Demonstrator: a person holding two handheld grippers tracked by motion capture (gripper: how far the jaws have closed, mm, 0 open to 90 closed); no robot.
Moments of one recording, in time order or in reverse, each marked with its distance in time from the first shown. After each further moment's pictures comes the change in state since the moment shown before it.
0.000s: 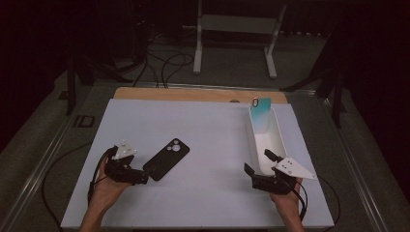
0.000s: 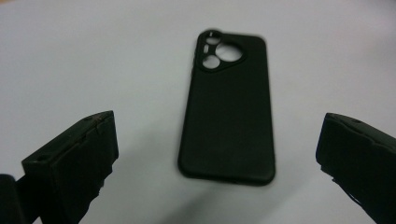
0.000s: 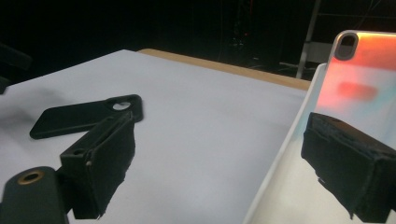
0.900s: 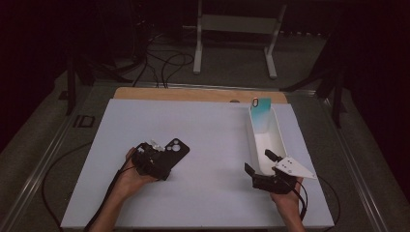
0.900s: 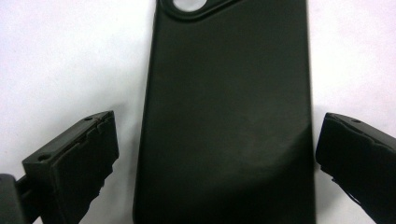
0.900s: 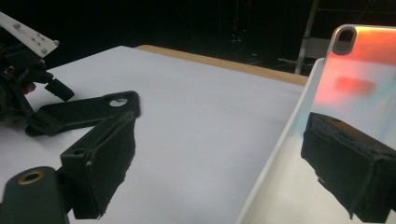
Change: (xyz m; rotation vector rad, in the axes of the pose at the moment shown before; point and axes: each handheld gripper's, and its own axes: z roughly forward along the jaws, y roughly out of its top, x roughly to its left) left arm -0.014 0.012 0.079 0.283 -0.012 0.050; right arm -0.001 -0.001 0.001 0.019 -0.005 0.004
